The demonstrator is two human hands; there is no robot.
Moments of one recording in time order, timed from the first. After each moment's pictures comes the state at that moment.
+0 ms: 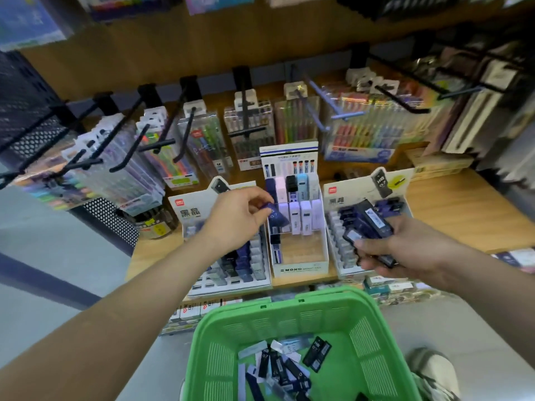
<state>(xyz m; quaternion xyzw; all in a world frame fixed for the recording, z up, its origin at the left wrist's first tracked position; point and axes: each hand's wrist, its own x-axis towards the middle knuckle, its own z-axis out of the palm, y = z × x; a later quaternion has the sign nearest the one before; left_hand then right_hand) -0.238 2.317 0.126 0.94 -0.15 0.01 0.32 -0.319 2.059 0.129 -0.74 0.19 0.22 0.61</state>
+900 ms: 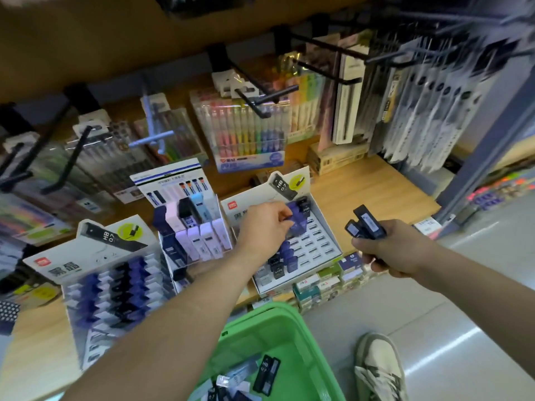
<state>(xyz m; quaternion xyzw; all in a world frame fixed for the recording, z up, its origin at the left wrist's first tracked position) -0.206 2.103 0.036 0.93 -0.22 -0.03 0.31 -0.341 1.914 0.072 -0.76 0.30 0.12 0.56</state>
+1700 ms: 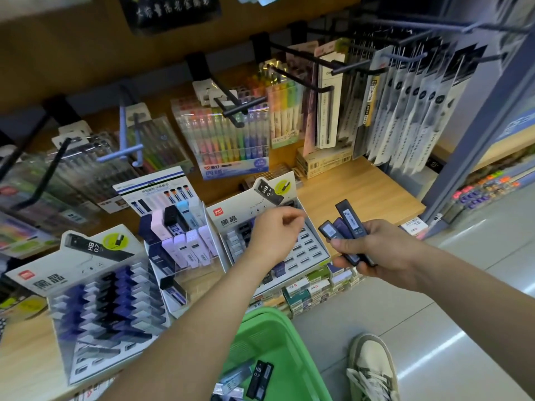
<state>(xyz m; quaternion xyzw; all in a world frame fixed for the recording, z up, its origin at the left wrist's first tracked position) -0.233 2.068 0.052 0.87 -0.20 -0.13 0.42 -0.341 1.911 0.080 -0.61 0.31 0.15 0.71</state>
